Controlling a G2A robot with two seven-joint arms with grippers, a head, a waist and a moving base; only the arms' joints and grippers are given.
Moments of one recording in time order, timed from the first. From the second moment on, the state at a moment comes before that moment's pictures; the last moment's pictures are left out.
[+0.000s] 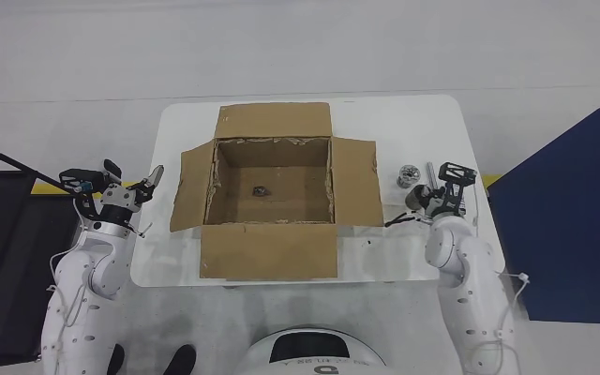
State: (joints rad) left arm 1.65 -1.20 -1.81 -1.59 1.16 -0.37 0.14; right arm -1.61 -1.35 1.57 -1.81 -1.35 0.38 0.69
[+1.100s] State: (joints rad) left arm 1.65 -1.20 -1.81 -1.59 1.16 -0.37 0.14; right arm -1.58 -1.35 1.57 -1.81 -1.37 0.34 0.80
